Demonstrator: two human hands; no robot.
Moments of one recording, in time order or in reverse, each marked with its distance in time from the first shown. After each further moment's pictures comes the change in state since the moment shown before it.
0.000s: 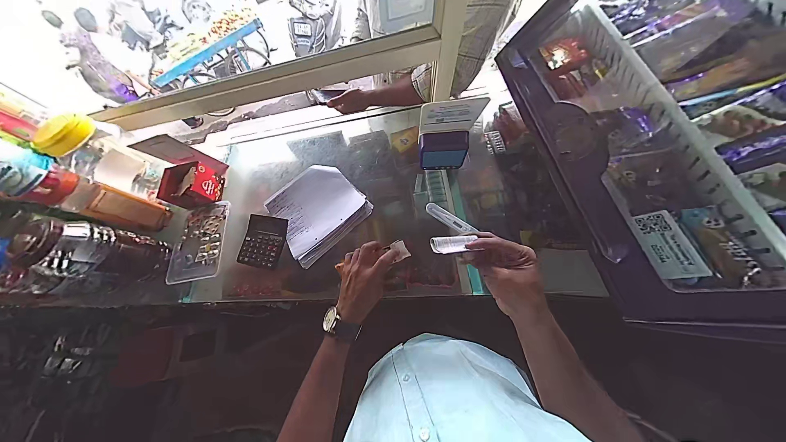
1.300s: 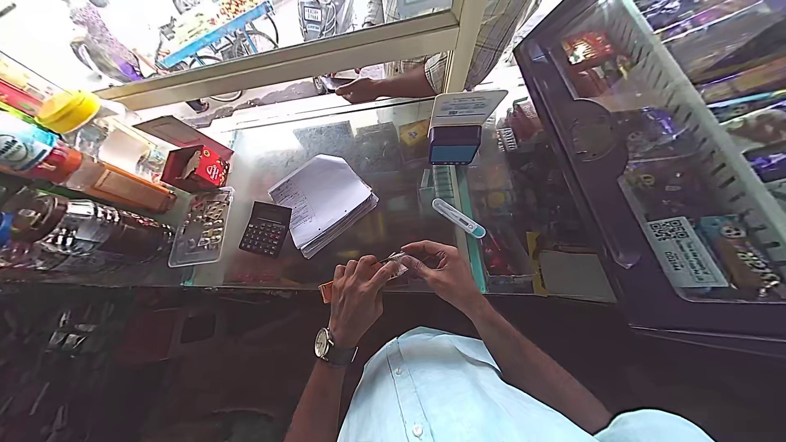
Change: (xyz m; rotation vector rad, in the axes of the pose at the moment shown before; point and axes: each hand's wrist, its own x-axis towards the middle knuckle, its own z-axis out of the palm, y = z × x) left_hand -0.032 0.021 -0.027 0.200 -0.036 -0.040; right_hand 0.007 0.036 0.064 -0.415 -0.212 0.195
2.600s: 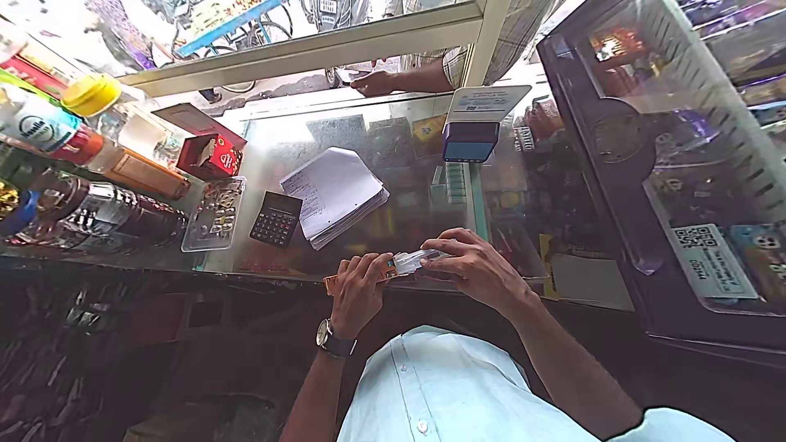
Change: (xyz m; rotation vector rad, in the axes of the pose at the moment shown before) left_hand -0.011 -0.013 0.002 -0.066 0.049 -0.032; right_hand 0.006 -0.011 -0.047 -0.730 -0.339 -0.587
